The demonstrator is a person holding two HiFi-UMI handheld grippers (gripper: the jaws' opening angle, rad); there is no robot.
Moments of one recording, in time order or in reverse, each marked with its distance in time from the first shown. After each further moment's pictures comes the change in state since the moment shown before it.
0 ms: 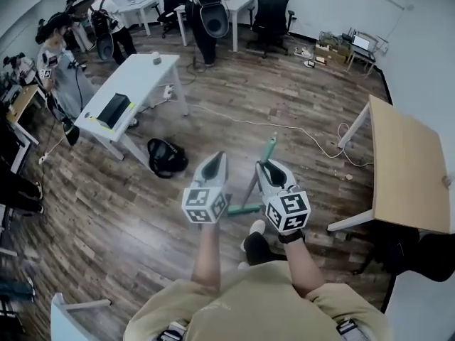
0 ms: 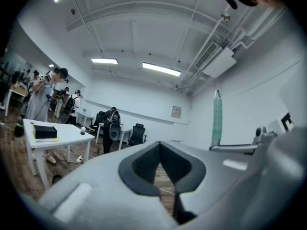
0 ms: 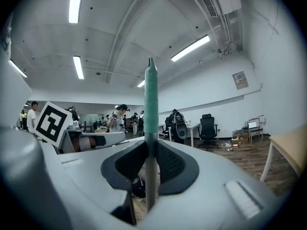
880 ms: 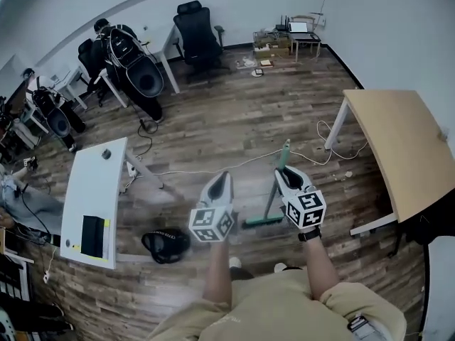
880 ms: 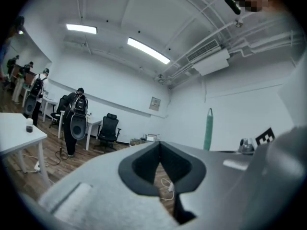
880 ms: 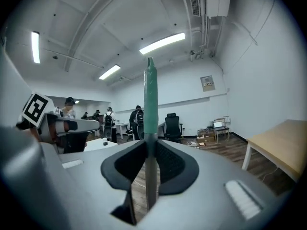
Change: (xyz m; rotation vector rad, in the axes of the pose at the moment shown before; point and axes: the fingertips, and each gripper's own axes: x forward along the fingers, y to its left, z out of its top) left arm 0.391 0.103 0.014 -0.031 0.113 -0.387; right arm 0.255 -0.310 0.012 0.067 0.026 -0.424
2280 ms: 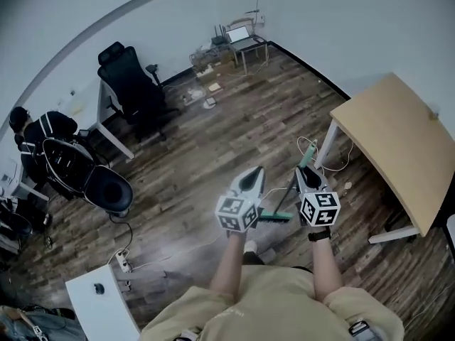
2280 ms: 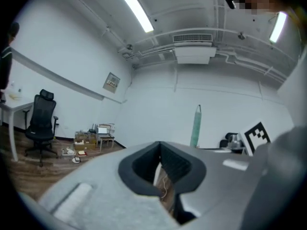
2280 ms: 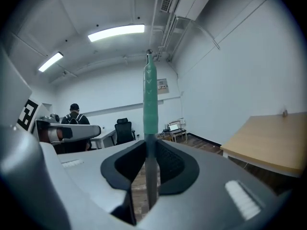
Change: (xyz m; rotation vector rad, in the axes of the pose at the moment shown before) left arm 0.583 0.061 -0.017 0.056 0.179 -0.633; right arm 0.328 -0.398 0.054 0.173 -0.079 -0.565
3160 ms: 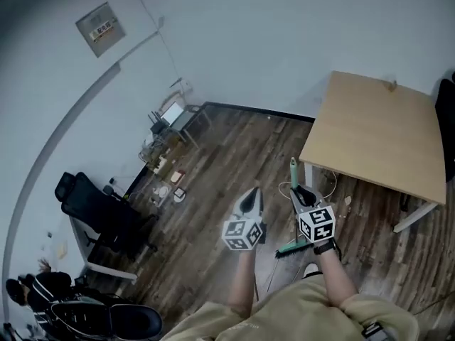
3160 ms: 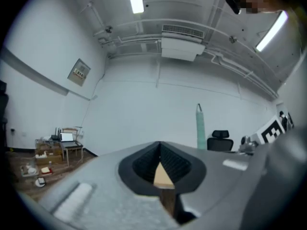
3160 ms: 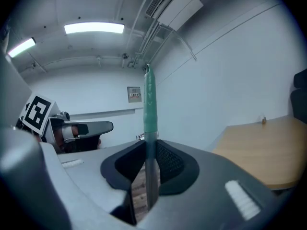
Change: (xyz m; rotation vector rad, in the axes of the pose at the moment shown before) left arm 0.301 0.079 0.060 0.051 0.017 -0.326; right arm 0.165 -0.169 0.084 0.012 -0.106 -0.337
